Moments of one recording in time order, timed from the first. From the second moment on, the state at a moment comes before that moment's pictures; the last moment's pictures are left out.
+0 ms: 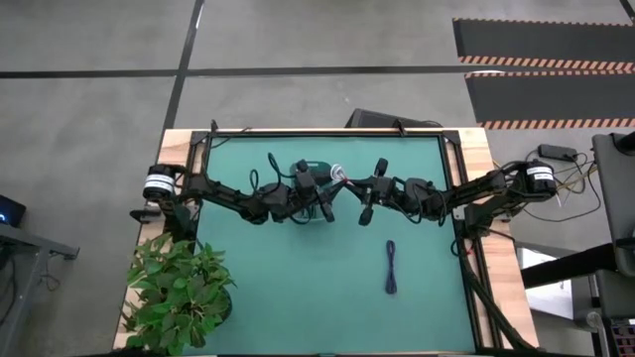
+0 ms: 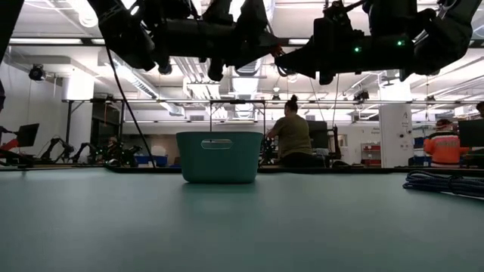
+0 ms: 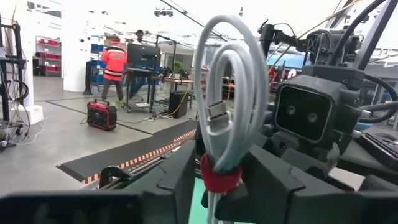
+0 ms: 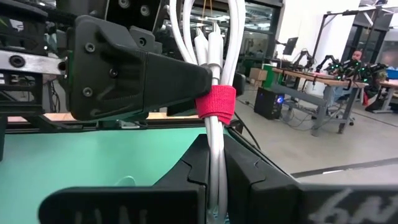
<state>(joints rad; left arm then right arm) 0.00 1.78 0.88 1.14 -0.46 -0.07 -0.07 1.47 0.45 1.10 0.23 -0.14</state>
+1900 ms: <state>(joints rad) 0.08 1.52 1.08 -0.07 -0.56 -0.65 -0.07 0.79 0.45 0.11 0.29 0.00</state>
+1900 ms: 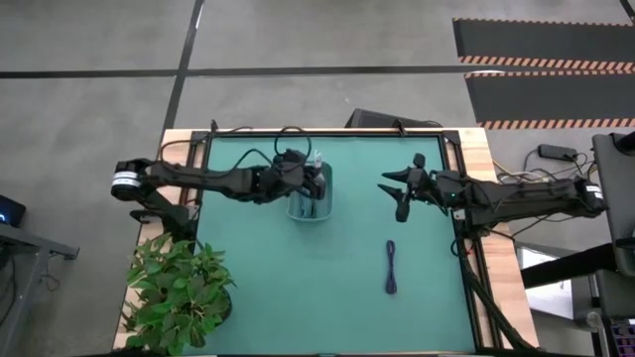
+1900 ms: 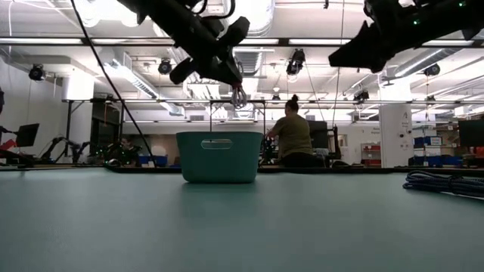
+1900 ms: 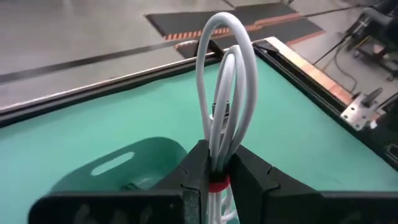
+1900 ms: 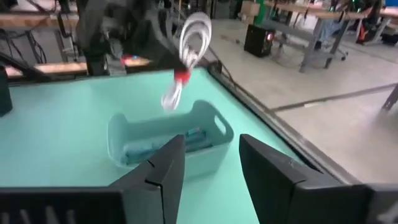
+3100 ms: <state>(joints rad) 0.34 1.60 1.28 -0.58 0.02 -1.17 -0.07 0.74 0.45 -0.08 0.32 -0.09</state>
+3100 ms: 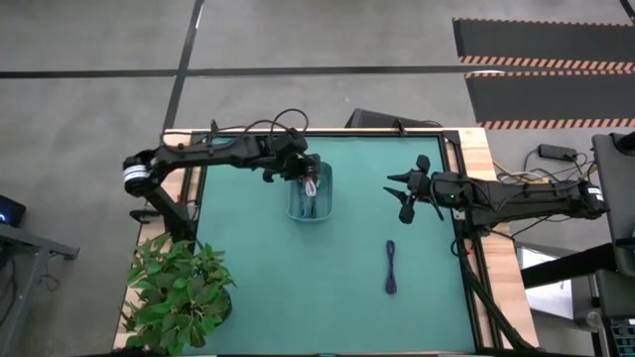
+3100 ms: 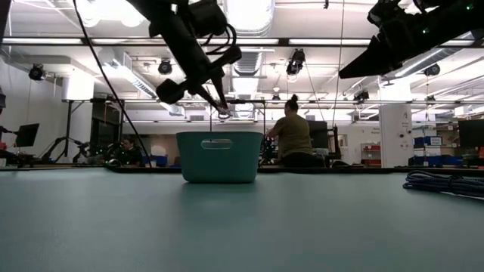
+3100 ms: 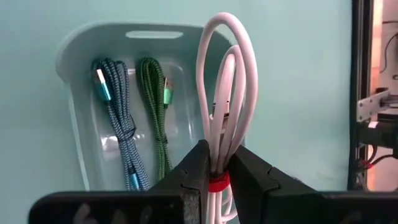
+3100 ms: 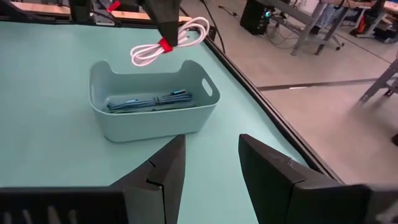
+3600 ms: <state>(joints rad) 0.34 1.72 1.27 -0.56 0.07 -1.14 -0.07 0.74 0.45 -0.07 0.38 -0.12</state>
